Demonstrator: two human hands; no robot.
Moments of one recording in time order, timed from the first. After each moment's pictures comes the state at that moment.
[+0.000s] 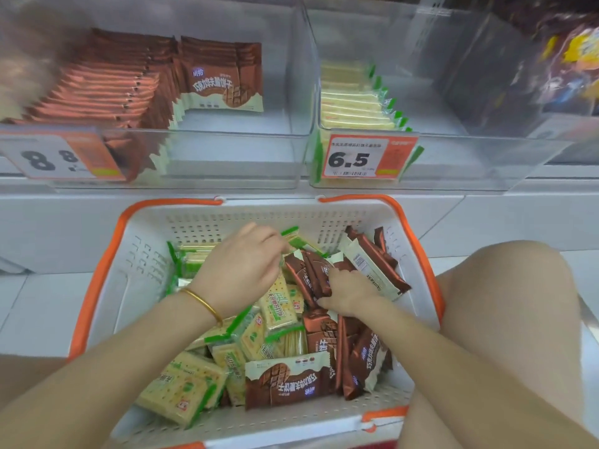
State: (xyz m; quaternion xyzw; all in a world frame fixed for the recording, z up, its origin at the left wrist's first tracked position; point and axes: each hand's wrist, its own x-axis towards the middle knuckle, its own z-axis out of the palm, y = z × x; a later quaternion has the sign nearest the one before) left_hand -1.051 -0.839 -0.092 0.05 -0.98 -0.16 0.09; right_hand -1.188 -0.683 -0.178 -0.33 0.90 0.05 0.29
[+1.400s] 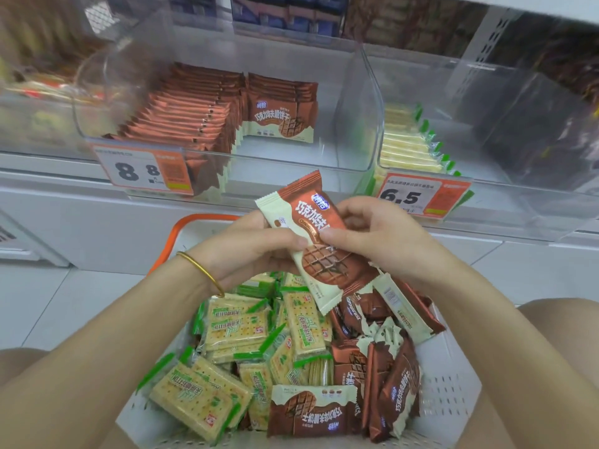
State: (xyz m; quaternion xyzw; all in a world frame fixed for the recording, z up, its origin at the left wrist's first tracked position) left_hand -1.037 -0.875 -0.030 0.14 -0.60 -0.79 0.02; right_hand -1.159 -0.734 0.009 -0.38 0.77 -0.40 0.32
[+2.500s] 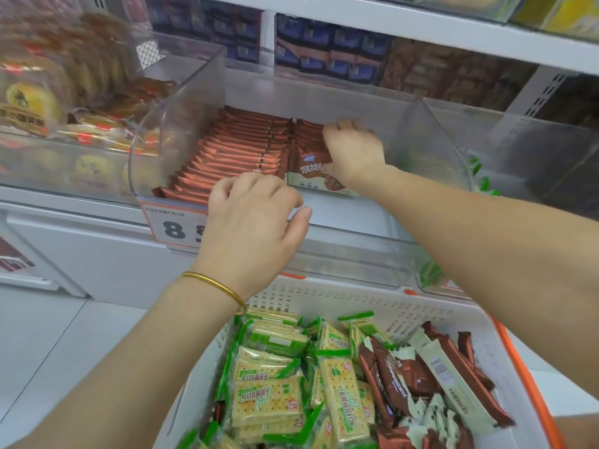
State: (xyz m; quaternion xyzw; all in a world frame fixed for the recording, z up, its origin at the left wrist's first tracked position) left_hand -1.046 -0.964 -0.006 0.25 -0.93 -0.06 0.26; right_hand -1.266 -0.969 0.003 -0.50 0.85 0.02 -0.17
